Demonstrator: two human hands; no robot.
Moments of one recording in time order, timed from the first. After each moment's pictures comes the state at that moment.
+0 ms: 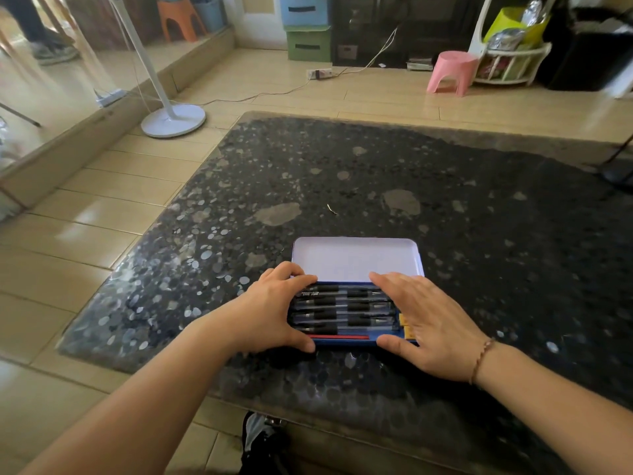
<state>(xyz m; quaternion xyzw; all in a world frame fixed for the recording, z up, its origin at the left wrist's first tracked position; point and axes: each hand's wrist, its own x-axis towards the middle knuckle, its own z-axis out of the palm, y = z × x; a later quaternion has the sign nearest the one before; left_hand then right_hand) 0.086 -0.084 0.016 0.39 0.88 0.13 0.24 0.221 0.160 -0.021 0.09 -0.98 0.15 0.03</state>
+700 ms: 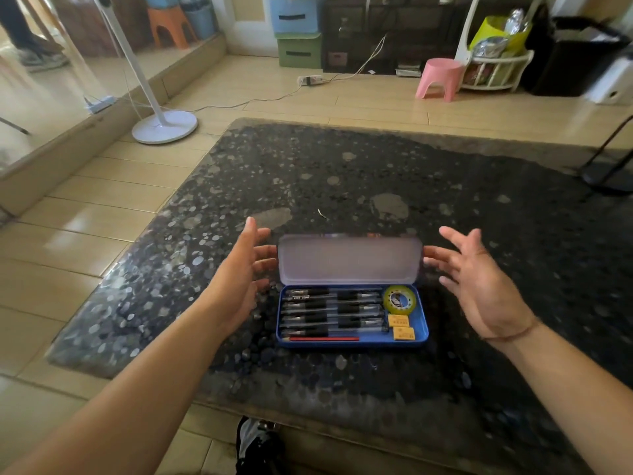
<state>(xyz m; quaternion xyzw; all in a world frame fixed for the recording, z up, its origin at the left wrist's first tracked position) 0.074 -0.073 0.031 0.05 0.69 0.67 0.27 0.219 0.197 0.011 -0.21 -0.69 0.69 0.09</state>
